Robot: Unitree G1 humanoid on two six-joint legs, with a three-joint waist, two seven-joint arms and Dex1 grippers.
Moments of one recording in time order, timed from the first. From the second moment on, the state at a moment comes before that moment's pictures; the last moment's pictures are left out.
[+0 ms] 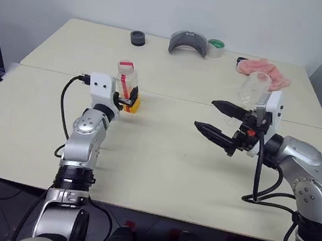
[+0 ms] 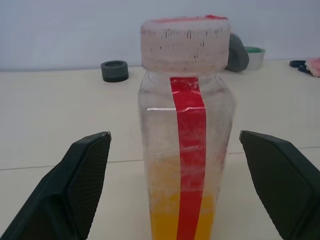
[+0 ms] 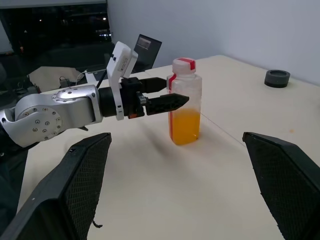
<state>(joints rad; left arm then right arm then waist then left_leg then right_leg) -0.58 0.28 0.16 0.24 -0.15 0.19 -0.22 -0.47 -0.55 -0.08 -0.46 0.69 0.73 0.69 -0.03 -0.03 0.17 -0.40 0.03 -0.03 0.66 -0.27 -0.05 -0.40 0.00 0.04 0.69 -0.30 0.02</state>
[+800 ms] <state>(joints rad) -0.77 0.28 0.14 0.64 -0.13 -0.04 -0.27 -0.44 -0.55 -0.10 -0.53 0.73 0.77 0.61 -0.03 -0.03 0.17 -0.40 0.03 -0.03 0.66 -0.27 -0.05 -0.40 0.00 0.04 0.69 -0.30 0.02</state>
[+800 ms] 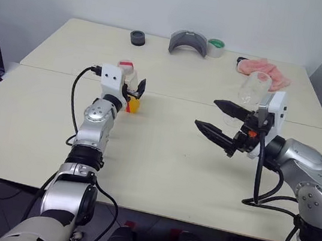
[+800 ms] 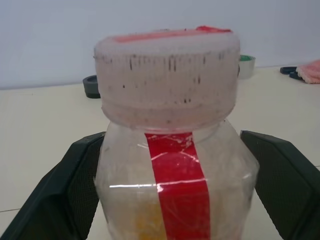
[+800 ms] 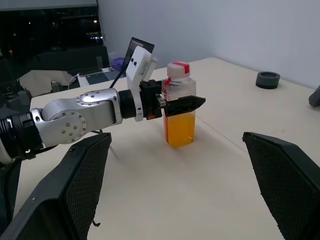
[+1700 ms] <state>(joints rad) -0.77 0.29 0.14 0.59 -0.14 0.01 -0.31 -0.44 -0.55 -0.10 -0.52 0.73 0.77 0.59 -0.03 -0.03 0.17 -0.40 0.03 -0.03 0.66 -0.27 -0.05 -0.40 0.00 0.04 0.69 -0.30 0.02</state>
